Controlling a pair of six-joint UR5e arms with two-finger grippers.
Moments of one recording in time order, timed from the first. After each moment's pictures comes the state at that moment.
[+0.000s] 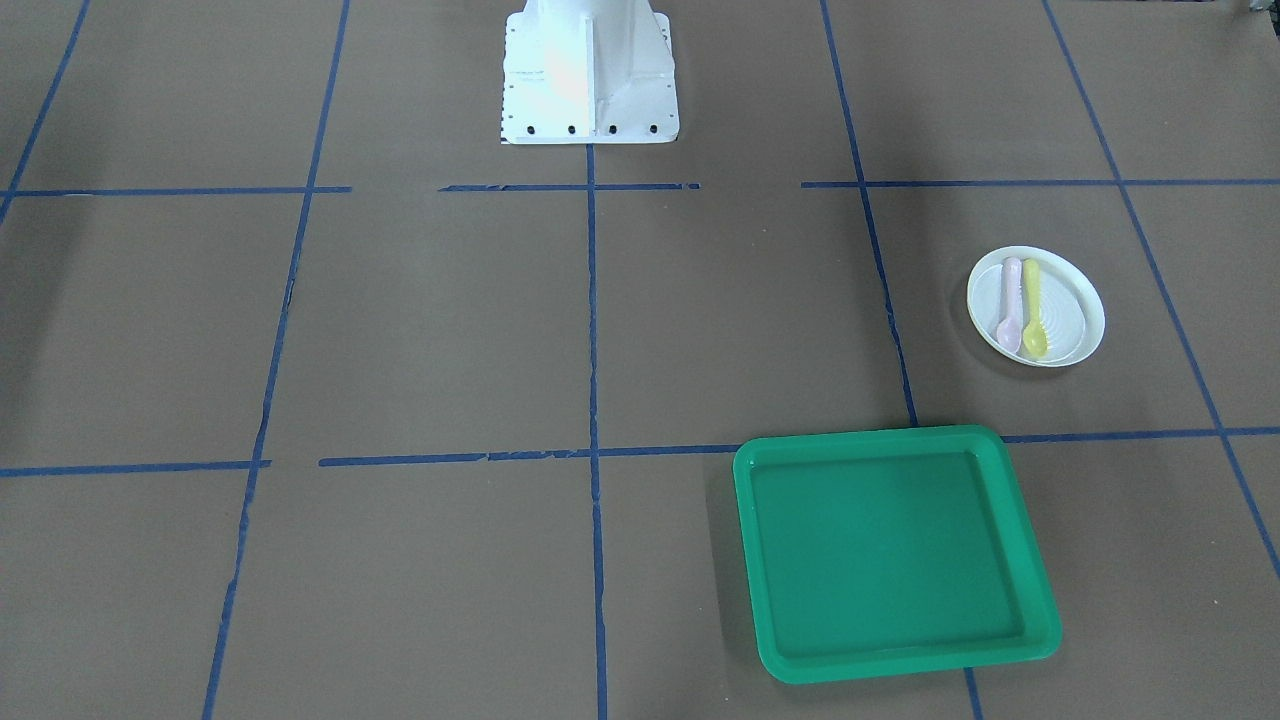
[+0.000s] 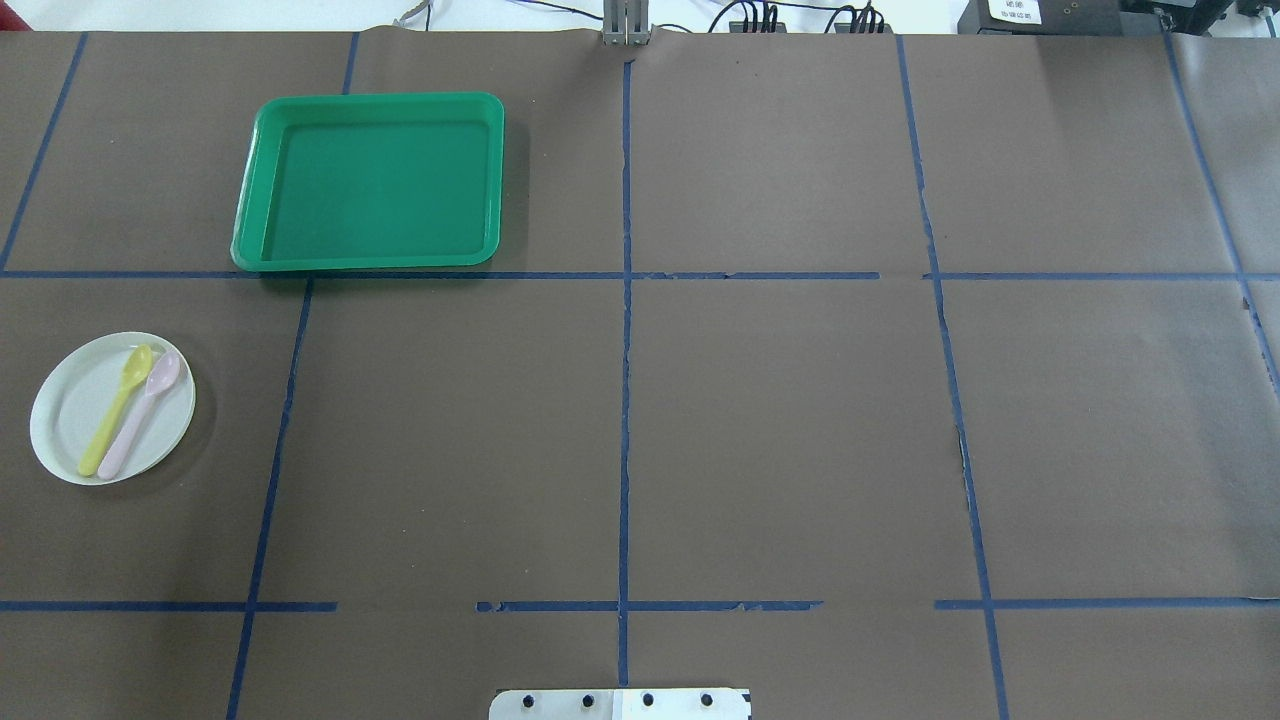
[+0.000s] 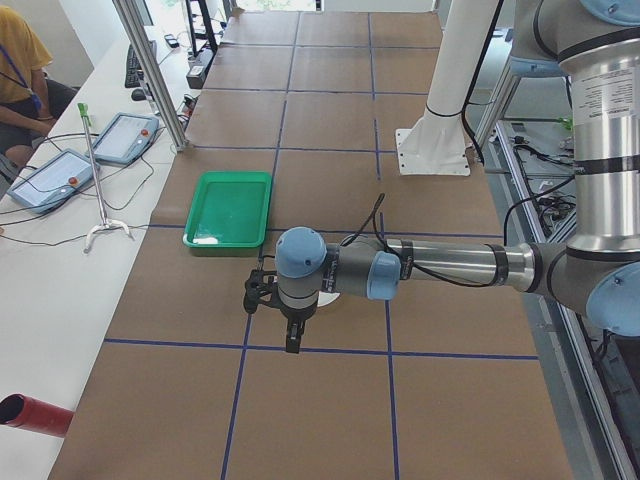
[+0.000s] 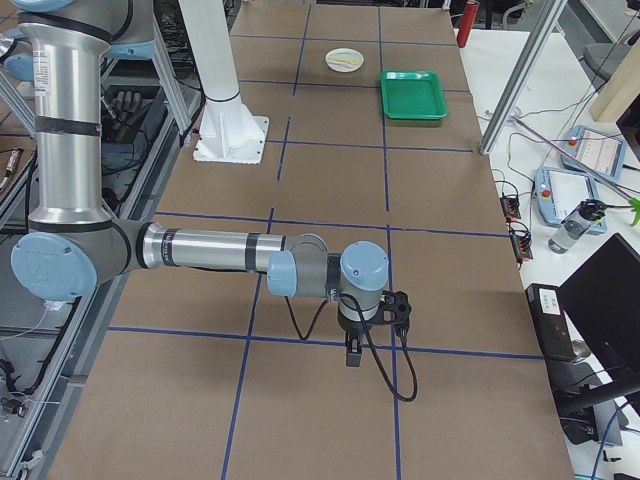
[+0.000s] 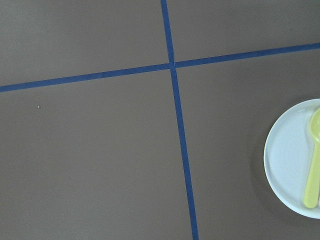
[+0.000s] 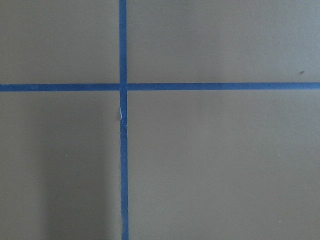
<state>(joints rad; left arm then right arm) -1.53 -1.41 -1.73 -1.72 -2.36 -0.08 1.58 -1.63 1.62 -1.55 2.28 0.03</state>
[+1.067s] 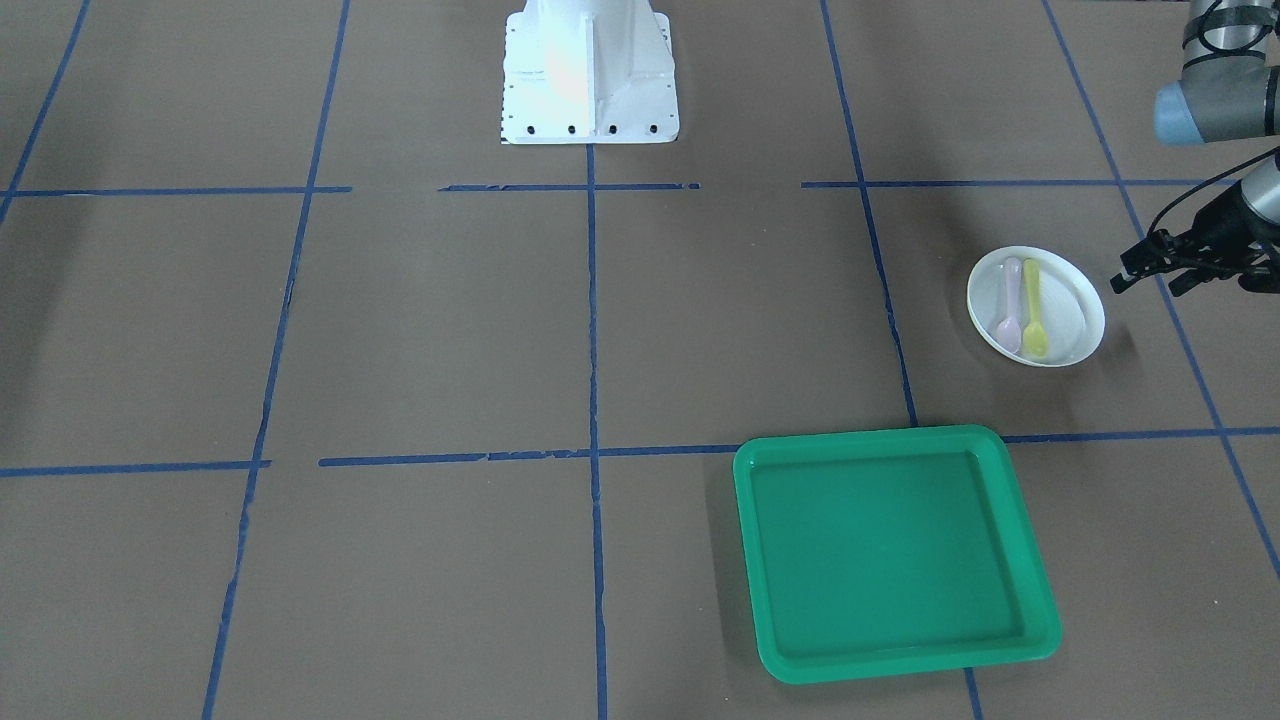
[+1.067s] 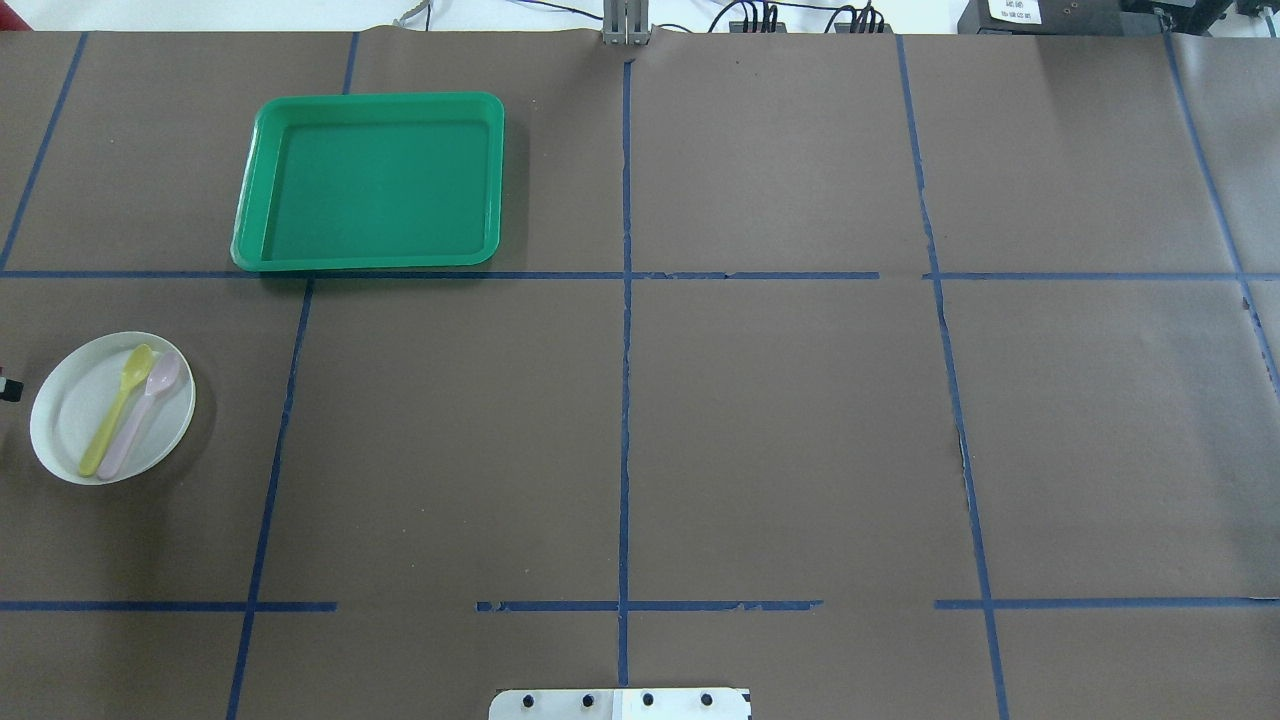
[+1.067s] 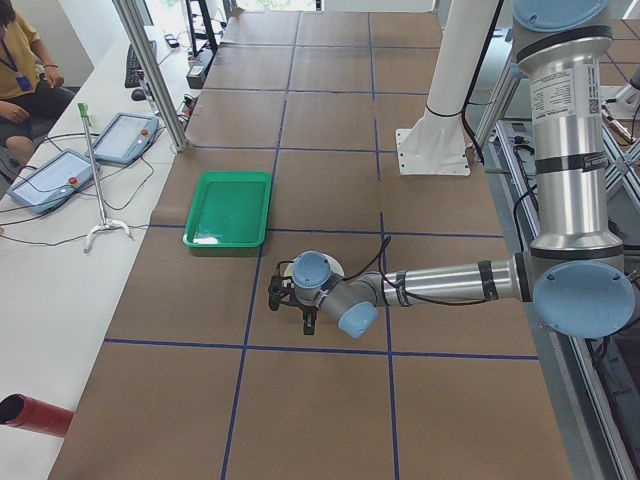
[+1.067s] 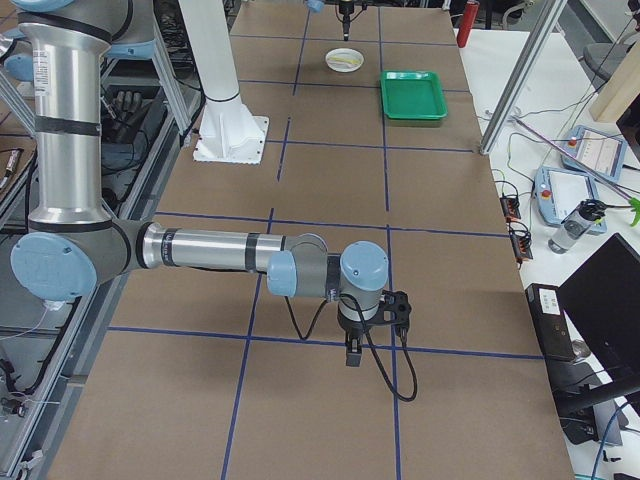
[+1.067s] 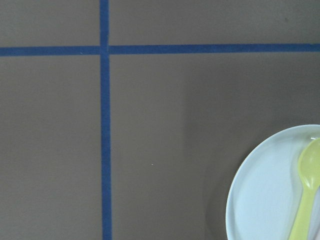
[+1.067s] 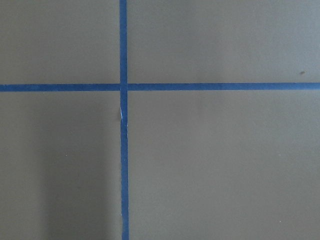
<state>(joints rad) -1.11 -1.42 -1.46 -2.44 -2.33 -0.75 1.58 -1.63 1.62 -1.55 2.28 0.03</state>
